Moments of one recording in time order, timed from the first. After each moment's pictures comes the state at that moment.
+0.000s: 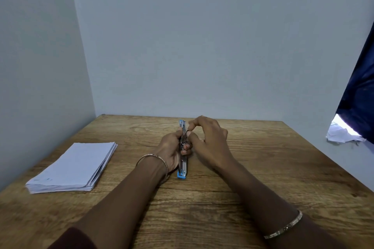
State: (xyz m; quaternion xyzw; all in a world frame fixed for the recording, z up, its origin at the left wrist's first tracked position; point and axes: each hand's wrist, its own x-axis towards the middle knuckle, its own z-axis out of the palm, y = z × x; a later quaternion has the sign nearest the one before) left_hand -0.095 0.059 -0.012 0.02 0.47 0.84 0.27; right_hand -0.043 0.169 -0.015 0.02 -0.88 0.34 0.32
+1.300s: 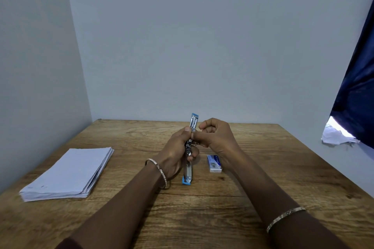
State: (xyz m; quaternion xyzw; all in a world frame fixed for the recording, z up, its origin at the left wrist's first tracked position) left_hand -0.076 0.065 -0.003 0.18 0.58 0.77 0.19; right_hand -0.042 0.191 0.009 -0.08 -0.74 0.63 0.22
